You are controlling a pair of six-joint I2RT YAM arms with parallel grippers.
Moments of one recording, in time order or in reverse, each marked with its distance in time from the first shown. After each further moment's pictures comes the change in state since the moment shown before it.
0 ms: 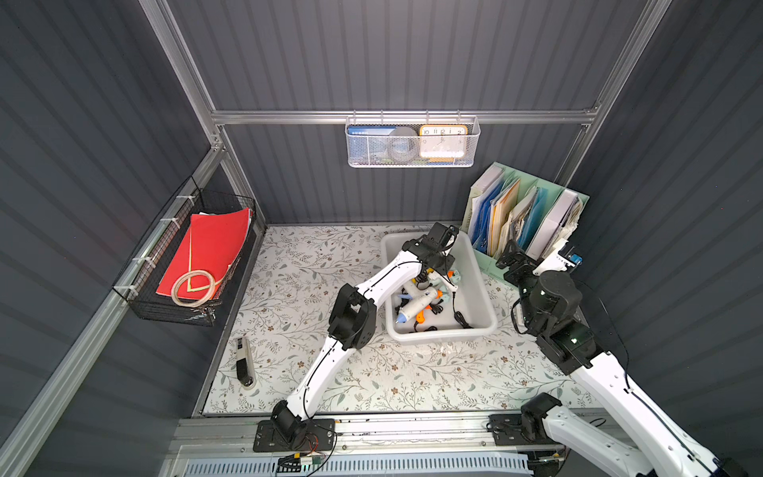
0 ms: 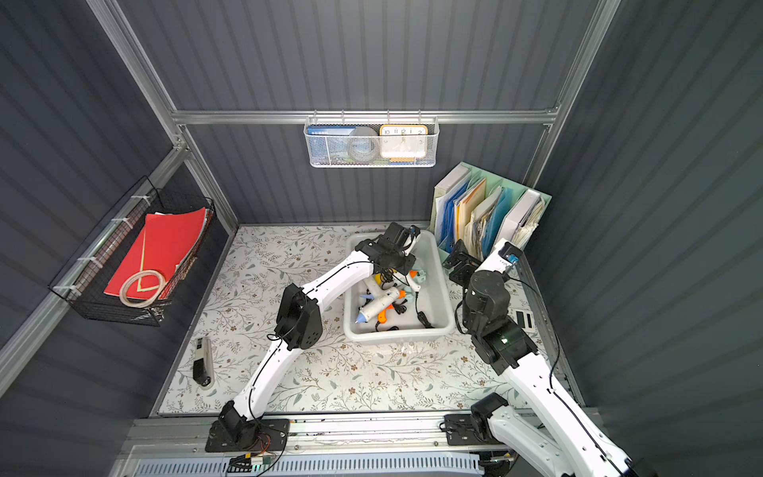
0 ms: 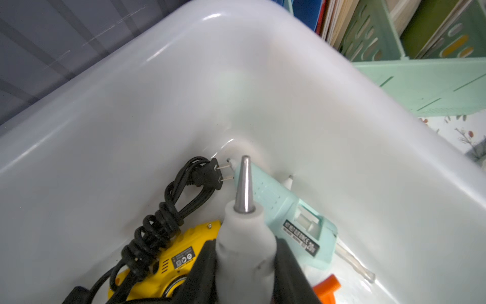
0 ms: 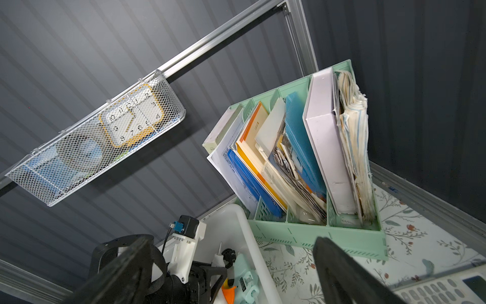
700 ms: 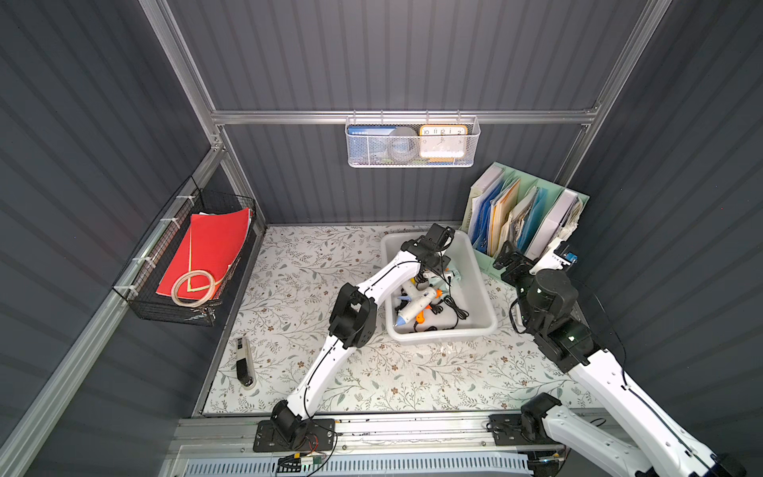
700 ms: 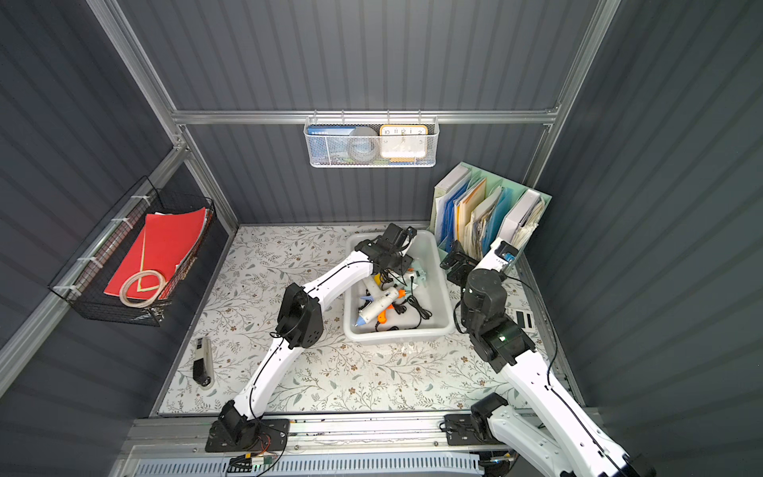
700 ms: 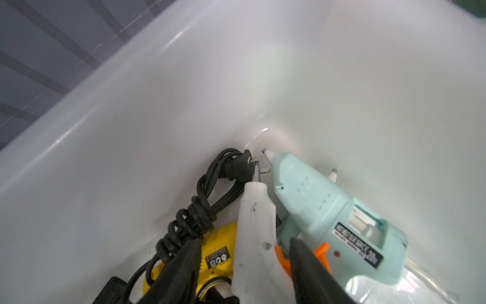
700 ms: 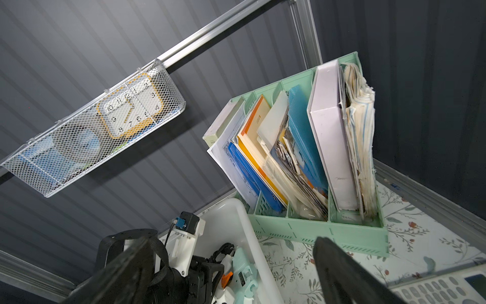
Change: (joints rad) left arm 0.013 0.022 0.004 -0.011 -0.080 0.044; right arm 0.000 0.020 0.002 -0.013 -0.019 -0.001
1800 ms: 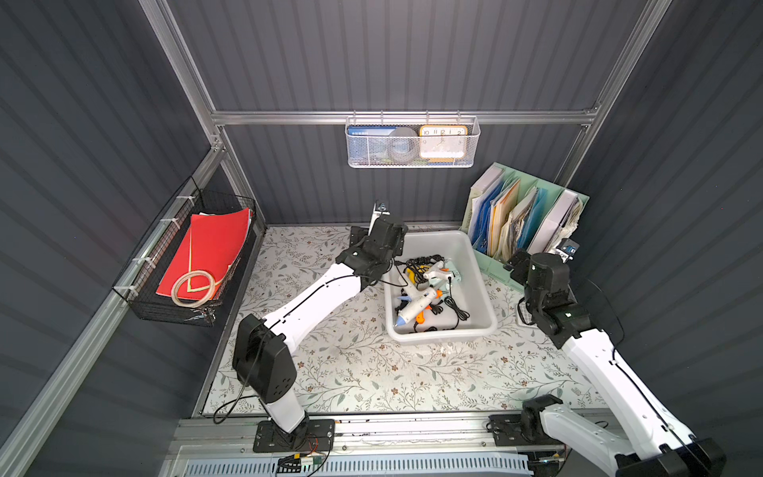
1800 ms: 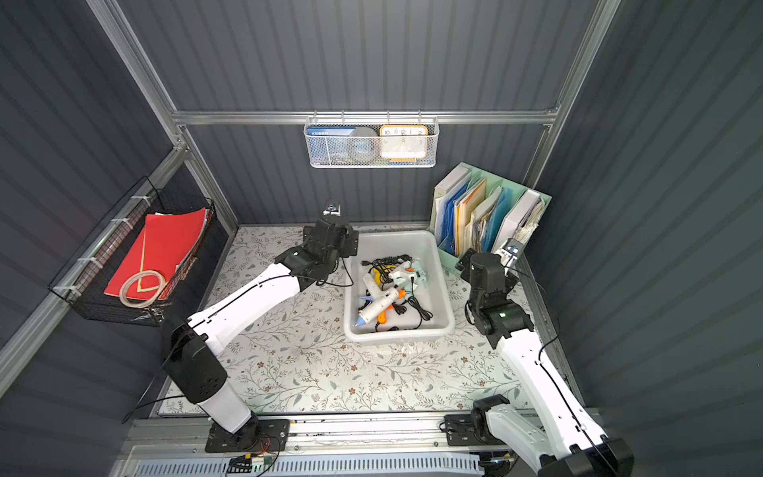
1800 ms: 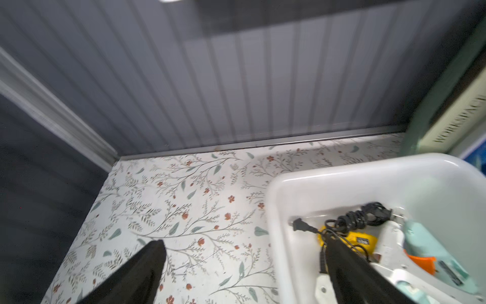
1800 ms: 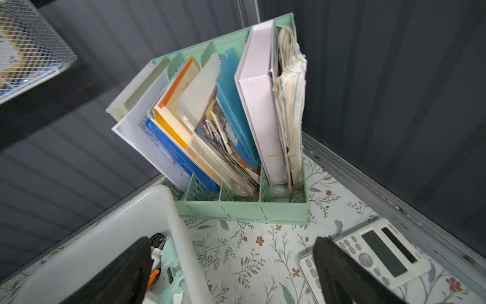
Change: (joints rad) left arm 0.090 -0.905 -0.915 0.319 -0.566 -0.257; right arm -0.252 0.144 0.066 -0.229 -0.071 0.026
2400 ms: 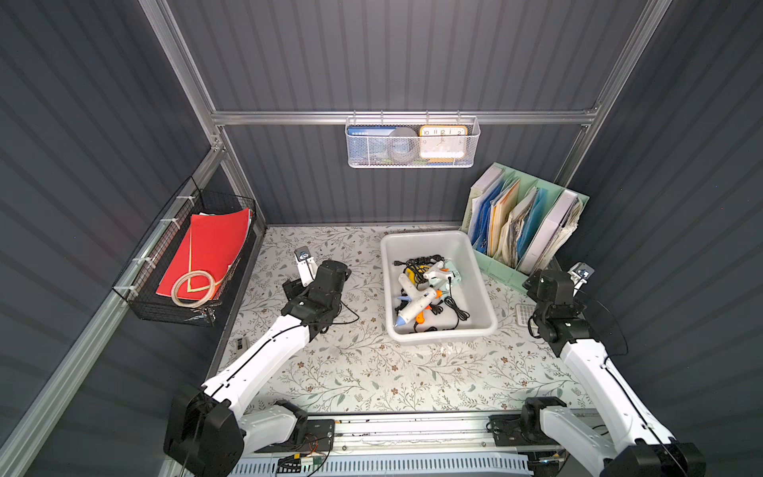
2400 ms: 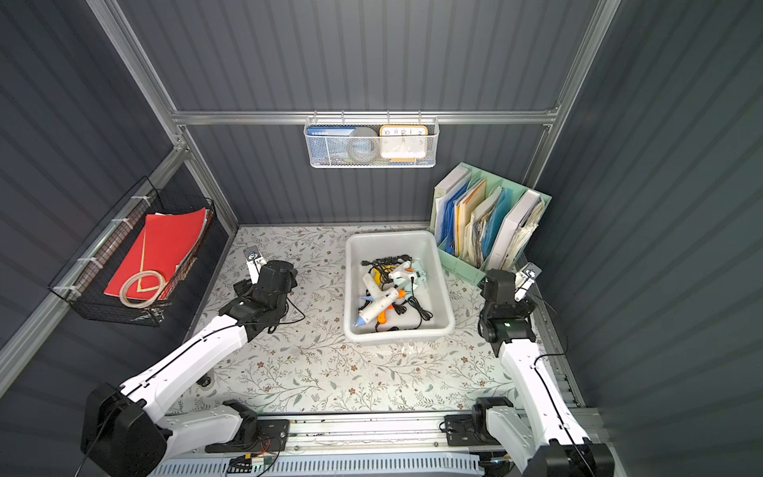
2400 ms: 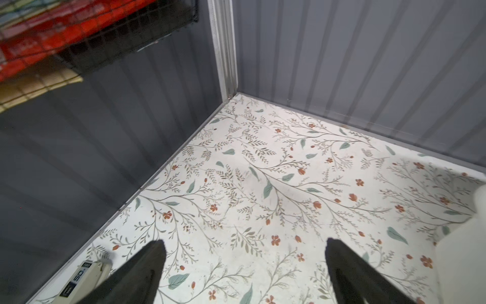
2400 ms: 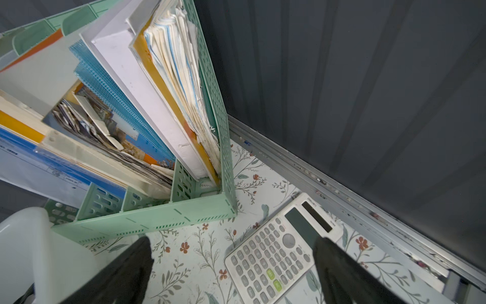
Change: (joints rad) left arm 0.203 -0.457 -0.634 0.061 -0.217 -0.302; right arm -0.185 -0.032 -0.235 0.097 0.056 -0.034
